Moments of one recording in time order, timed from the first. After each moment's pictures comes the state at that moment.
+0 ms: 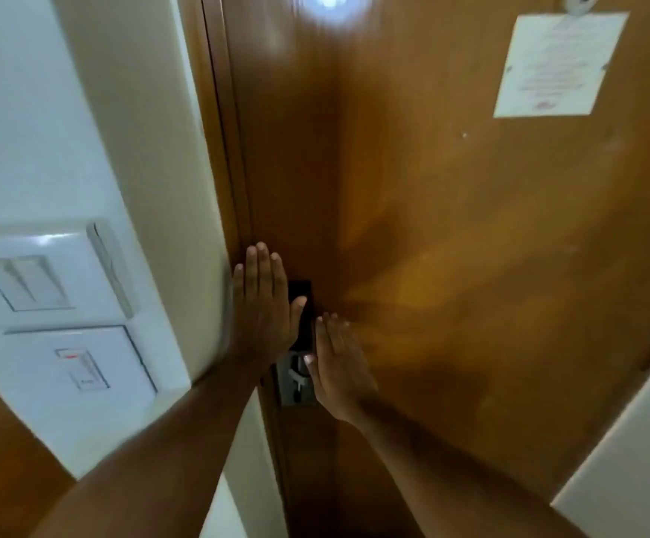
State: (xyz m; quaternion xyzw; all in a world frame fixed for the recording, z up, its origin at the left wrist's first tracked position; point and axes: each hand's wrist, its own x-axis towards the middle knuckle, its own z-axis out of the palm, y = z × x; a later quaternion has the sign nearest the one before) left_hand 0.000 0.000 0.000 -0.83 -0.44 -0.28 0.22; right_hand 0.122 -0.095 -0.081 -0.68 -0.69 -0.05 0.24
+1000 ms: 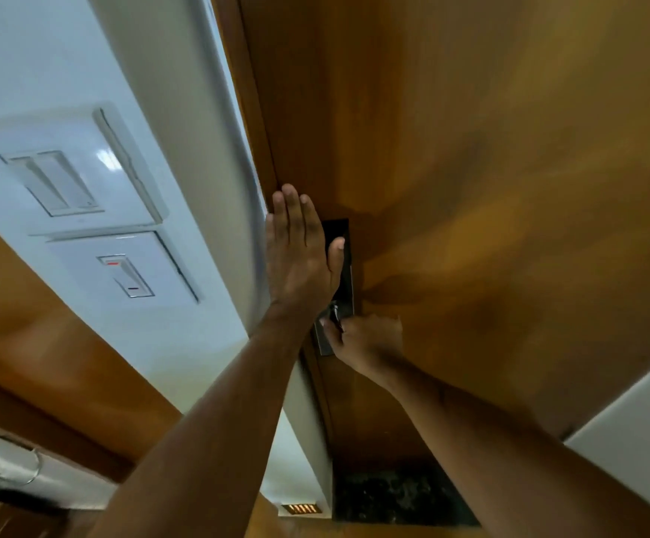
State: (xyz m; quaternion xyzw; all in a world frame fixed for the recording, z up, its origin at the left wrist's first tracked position) left_hand -0.004 -0.049 -0.020 -0.81 -0.41 -0.38 0.16; right_hand 0.089 -0.130 -0.118 -0.73 -0.65 -0.05 0.18
